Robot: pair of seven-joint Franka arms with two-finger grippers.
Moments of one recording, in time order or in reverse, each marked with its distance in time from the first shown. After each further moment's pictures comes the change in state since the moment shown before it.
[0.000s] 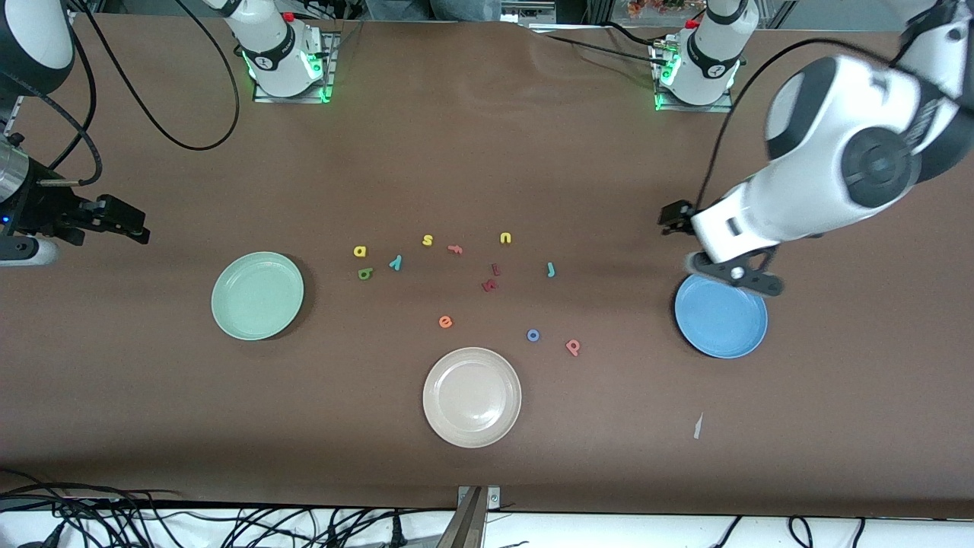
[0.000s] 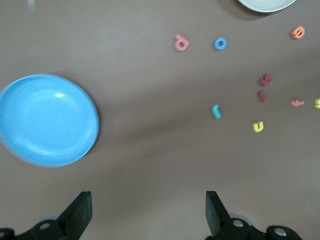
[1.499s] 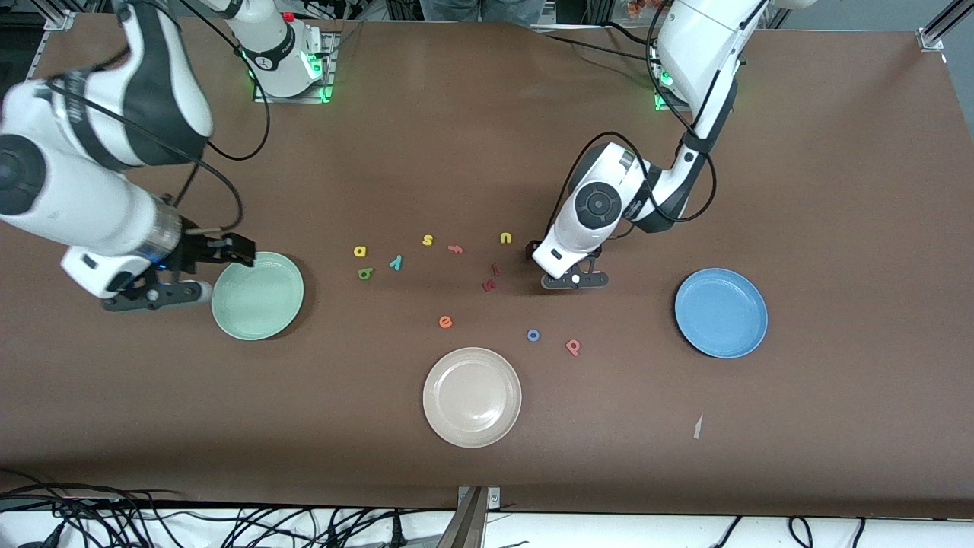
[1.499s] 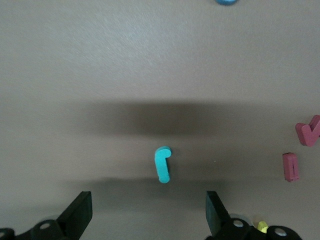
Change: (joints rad) left arm -0.291 0.256 -0.005 -0.353 0.001 0.709 -0.573; right arm 0.183 0.174 0.007 -0.002 0.002 0.066 0.121
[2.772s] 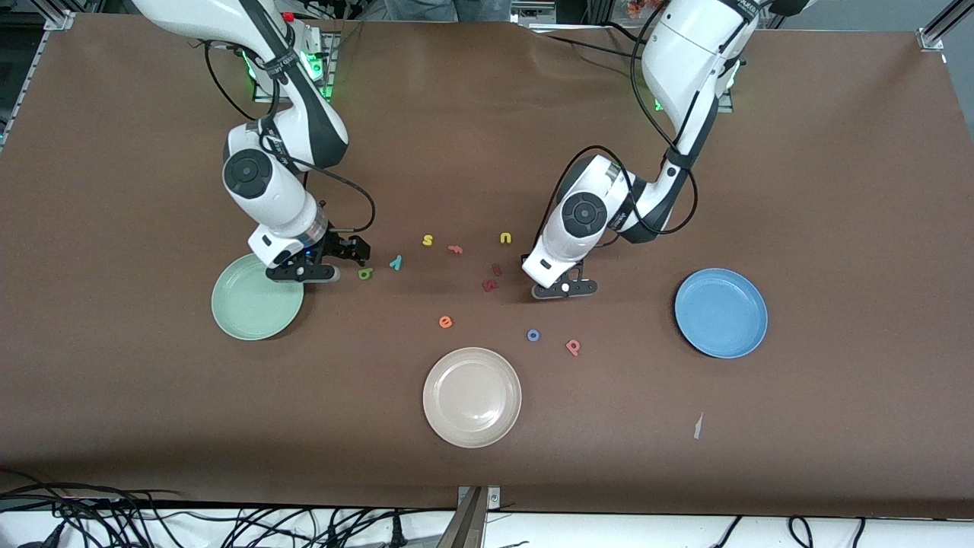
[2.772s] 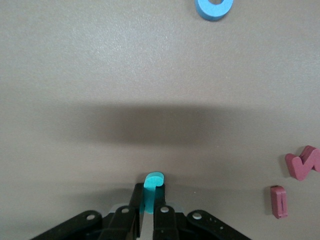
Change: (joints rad) left arm -0.015 0.080 0.003 0.075 0.001 0.040 -0.051; right arm 0.079 -0.020 0.119 -0.673 0.031 0.818 0.263
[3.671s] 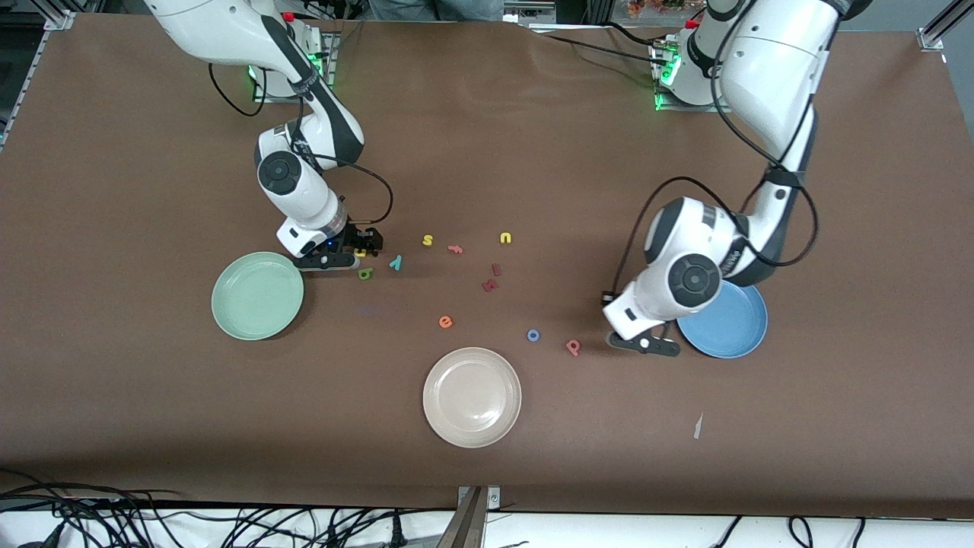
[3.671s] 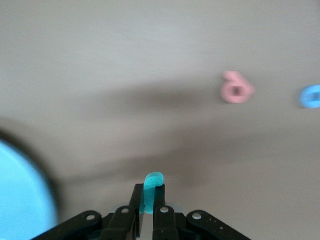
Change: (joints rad) left arm 0.255 -0.011 0.051 0.225 0.121 -0.335 0.530; right arm 0.005 0.101 0.027 -0.101 0.000 0.182 0.002
